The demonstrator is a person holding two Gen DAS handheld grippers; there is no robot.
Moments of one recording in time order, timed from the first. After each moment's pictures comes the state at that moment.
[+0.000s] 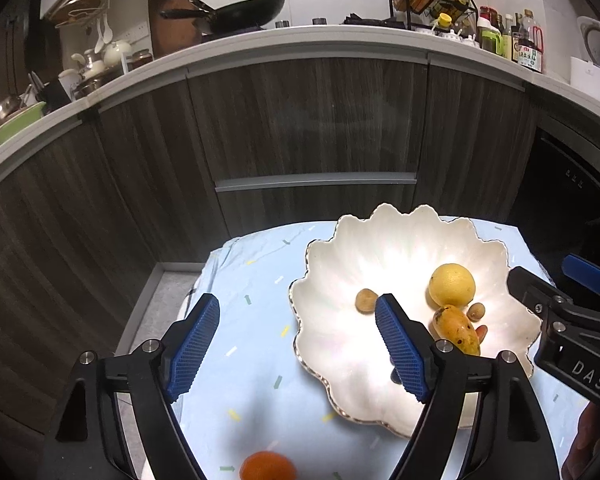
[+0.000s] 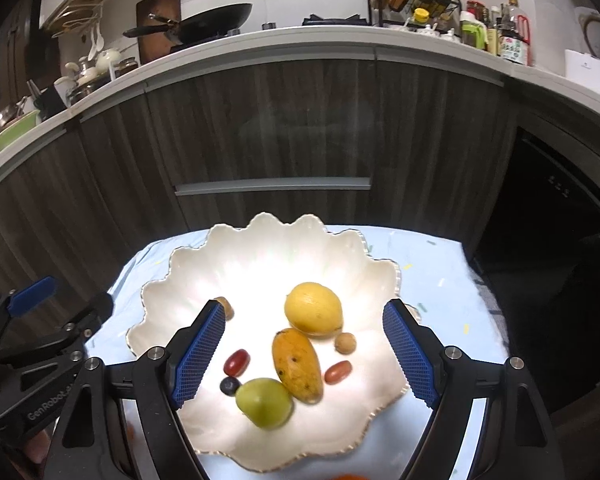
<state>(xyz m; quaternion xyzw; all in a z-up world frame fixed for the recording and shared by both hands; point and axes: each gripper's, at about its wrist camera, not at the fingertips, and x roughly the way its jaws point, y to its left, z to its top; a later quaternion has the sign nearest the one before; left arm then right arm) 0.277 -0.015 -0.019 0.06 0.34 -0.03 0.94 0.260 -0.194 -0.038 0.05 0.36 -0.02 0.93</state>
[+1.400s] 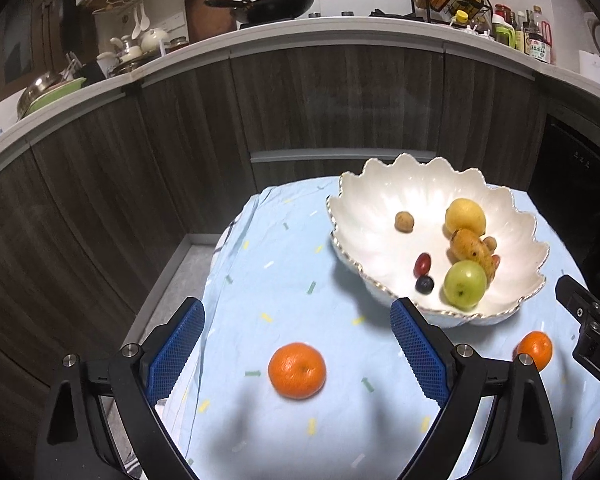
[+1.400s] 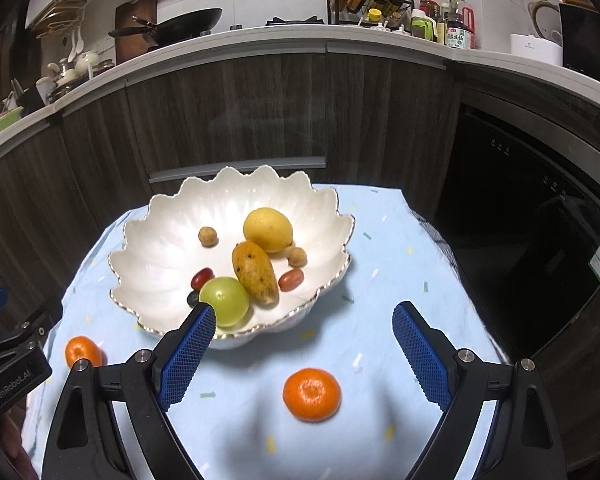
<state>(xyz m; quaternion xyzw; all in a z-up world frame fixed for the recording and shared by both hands) 0.189 0.009 -0.061 0.05 0.34 0.02 0.94 0.162 -0.200 -0.077 0.05 0.35 -0.08 0.93</state>
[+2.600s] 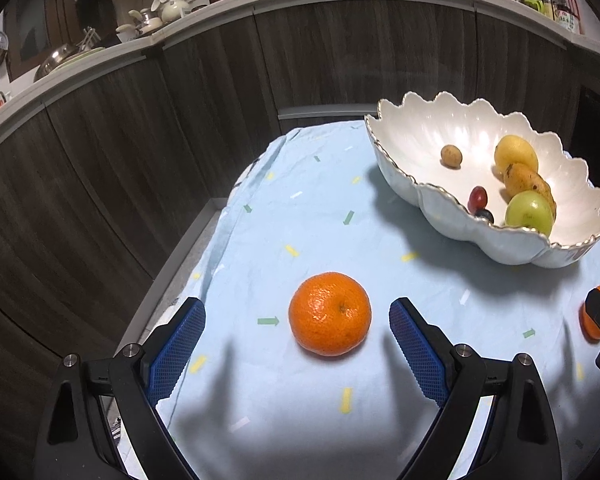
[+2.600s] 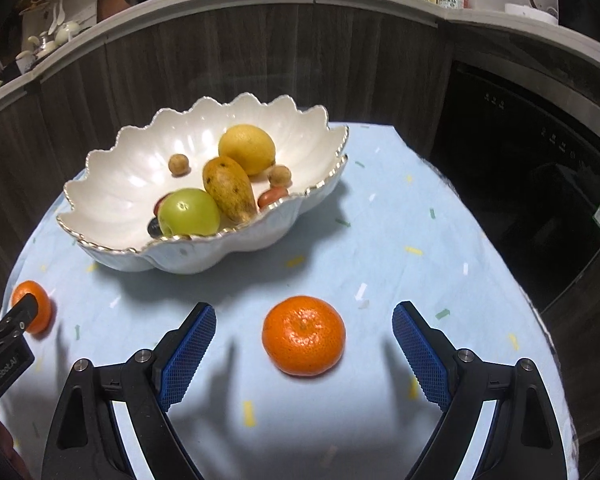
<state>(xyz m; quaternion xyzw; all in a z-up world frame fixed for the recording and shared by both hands) 0.194 0.021 -0.133 0.07 0.38 0.07 0.92 0.161 -0.200 -0.150 0.05 0.41 -0.10 0.90</state>
